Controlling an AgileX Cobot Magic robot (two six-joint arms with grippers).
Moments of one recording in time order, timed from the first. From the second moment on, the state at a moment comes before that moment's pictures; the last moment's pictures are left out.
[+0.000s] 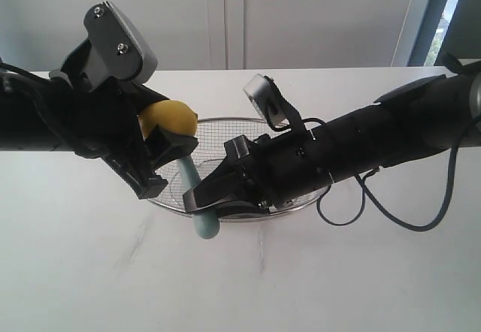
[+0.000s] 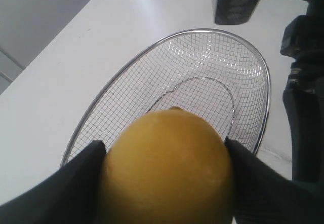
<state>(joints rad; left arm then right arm) -0.63 1.28 -0.82 -0.93 0.24 1.36 0.40 1.77 -0.96 1.42 1.13 -1.02</state>
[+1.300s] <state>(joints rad) -0.63 1.28 -0.82 -0.93 0.24 1.36 0.28 1.77 -0.96 1.41 1.20 -1.02</state>
